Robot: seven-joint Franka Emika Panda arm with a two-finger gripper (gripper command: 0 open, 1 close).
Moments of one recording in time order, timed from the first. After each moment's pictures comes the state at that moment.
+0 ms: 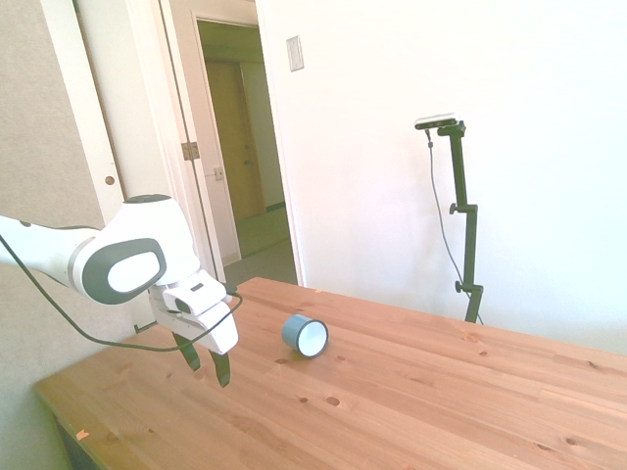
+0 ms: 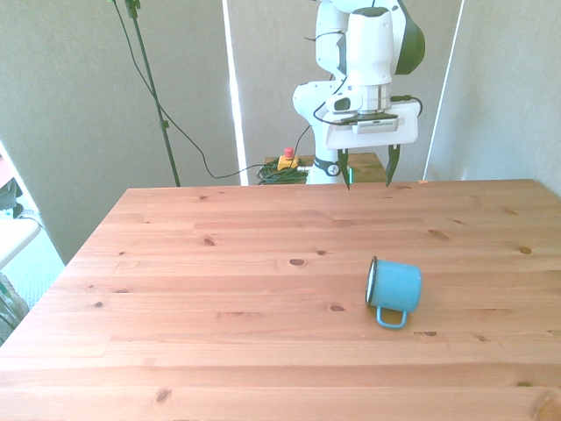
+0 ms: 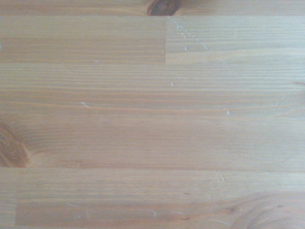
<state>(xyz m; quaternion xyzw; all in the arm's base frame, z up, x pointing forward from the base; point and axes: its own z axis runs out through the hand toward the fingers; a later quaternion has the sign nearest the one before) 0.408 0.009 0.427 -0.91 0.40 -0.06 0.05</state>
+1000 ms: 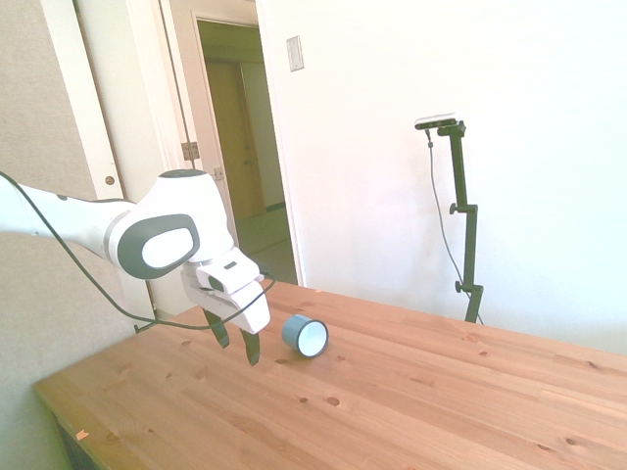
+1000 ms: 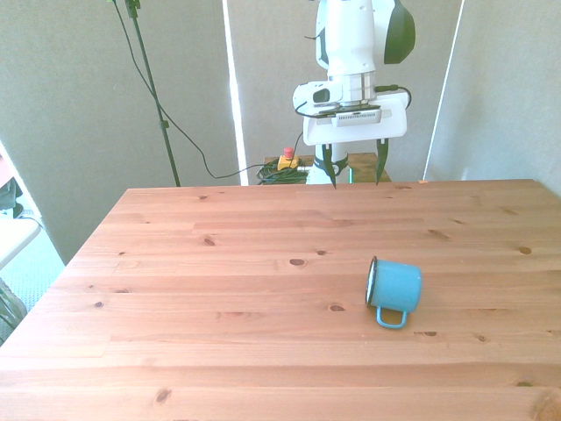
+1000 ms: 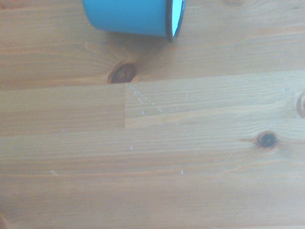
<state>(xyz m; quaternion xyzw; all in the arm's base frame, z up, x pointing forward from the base) 0.452 -0.041 0.465 -0.90 0.43 -0.07 0.07</state>
